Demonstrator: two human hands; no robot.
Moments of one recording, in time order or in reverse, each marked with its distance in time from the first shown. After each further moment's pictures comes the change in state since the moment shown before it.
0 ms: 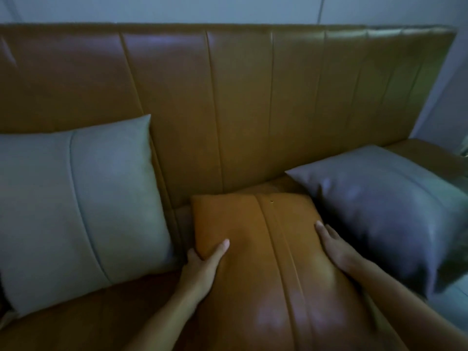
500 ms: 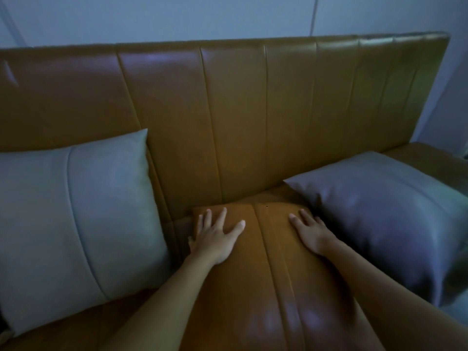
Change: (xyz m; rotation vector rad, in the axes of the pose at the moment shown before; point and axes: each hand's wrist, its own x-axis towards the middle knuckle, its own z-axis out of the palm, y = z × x) left_hand 0.055 0.068 0.022 0.726 -0.028 0.330; right_hand 0.050 -0.039 0.013 -0.231 -0.035 -0.053
